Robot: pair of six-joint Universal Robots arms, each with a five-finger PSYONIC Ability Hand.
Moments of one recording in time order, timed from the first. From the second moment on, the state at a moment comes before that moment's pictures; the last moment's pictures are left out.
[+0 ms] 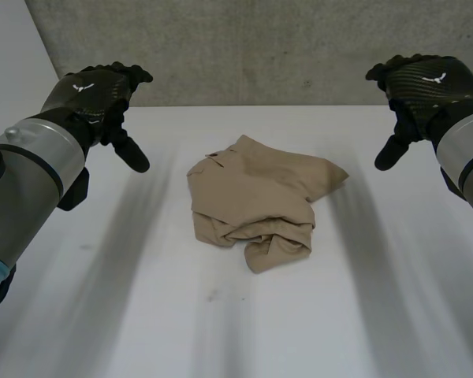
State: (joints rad) left arm 4.25 -1.71 -1.35 2.98 -1.66 3.20; right arm 1.95 -1.45 1.37 0.14 1.59 2.85; left_hand 0.19 0.20 0.21 0.20 0.05; right_hand 0.14 0.20 0.21 0.23 0.06
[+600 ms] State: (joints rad) left arm 4.11 -2.29 -1.17 3.25 -1.66 3.26; right arm 2.01 -1.07 1.37 0.01 1.36 2.89; left_hand 0.20 0.20 0.21 0.21 0.05; right_hand 0.14 0.20 0.21 0.23 0.06
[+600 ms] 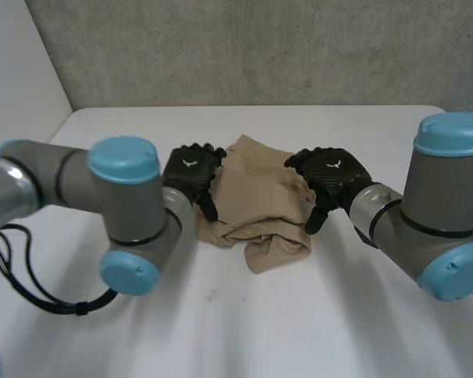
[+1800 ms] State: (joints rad) left arm 3.92 -1.93 -1.59 3.67 -1.46 3.66; right arm 1.89 -1.24 1.38 0.01 1.47 2.72; left_hand 0.28 0.27 0.27 0.27 0.08; right_hand 0.14 0.20 0.21 0.23 0.06
